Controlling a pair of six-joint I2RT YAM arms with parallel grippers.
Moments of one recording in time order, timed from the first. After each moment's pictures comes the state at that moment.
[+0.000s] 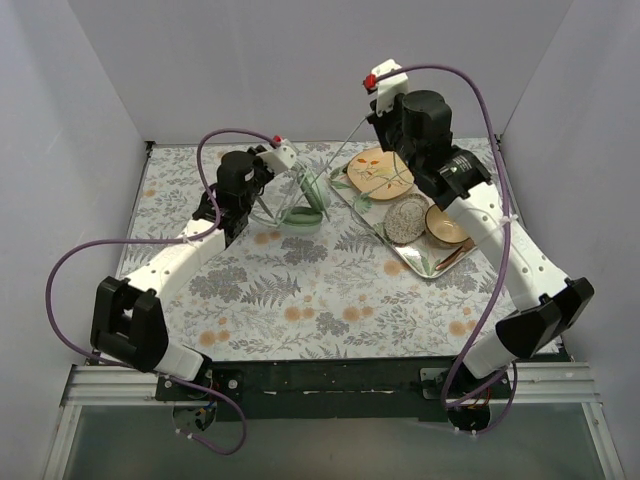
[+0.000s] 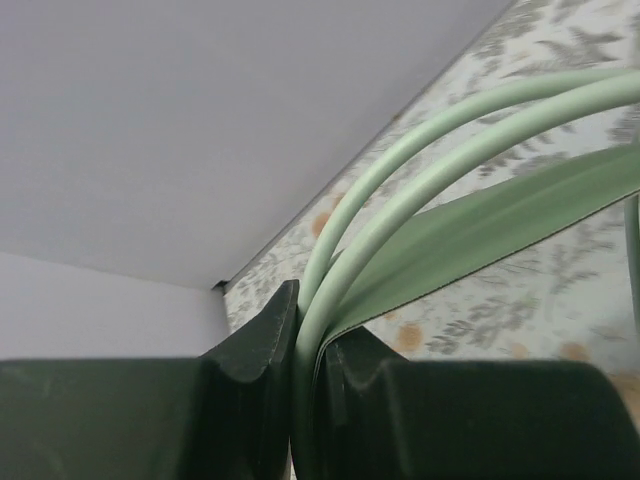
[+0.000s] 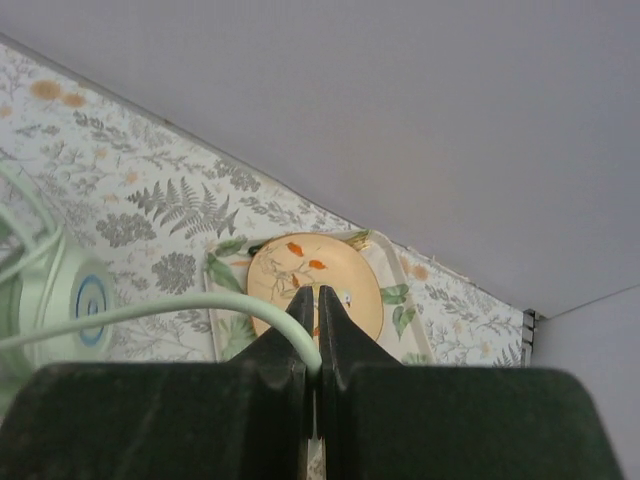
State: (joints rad) left arm -0.39 1.48 1.12 0.18 -0.28 0.76; right arm 0.62 1.50 1.73 -0.42 0.27 -0.28
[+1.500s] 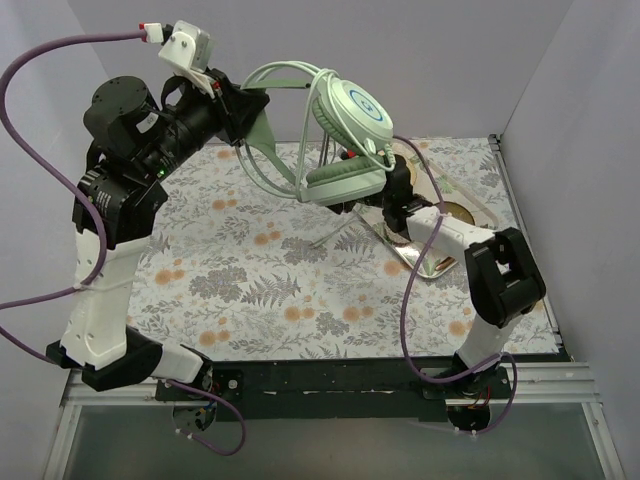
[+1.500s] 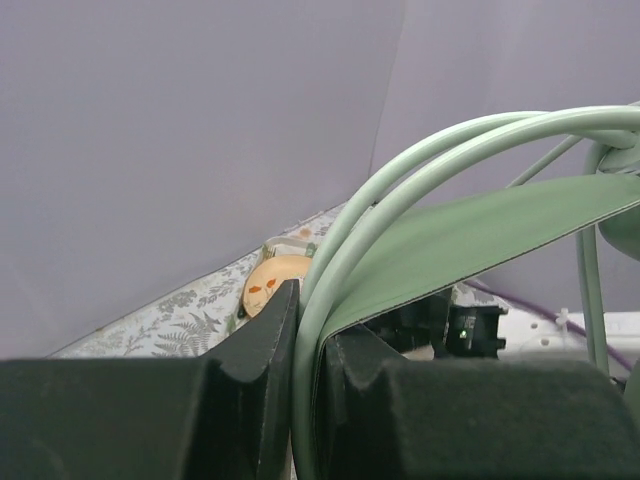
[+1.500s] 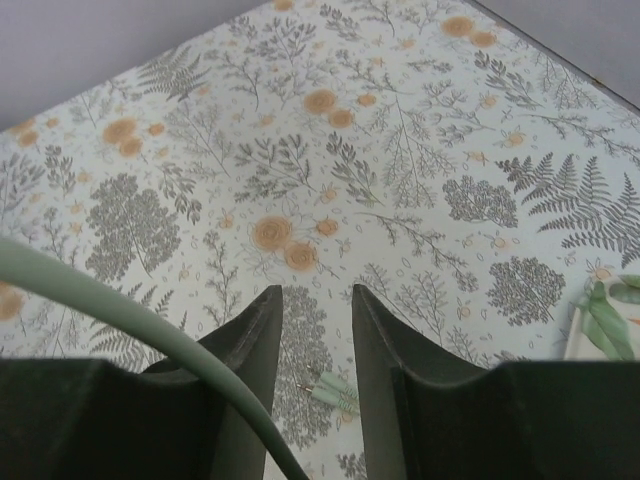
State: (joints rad) left arm -0.50 1.39 2.20 -0.70 0.21 -0.11; right arm 0.52 1.73 1.17 0.33 -0.64 0.03
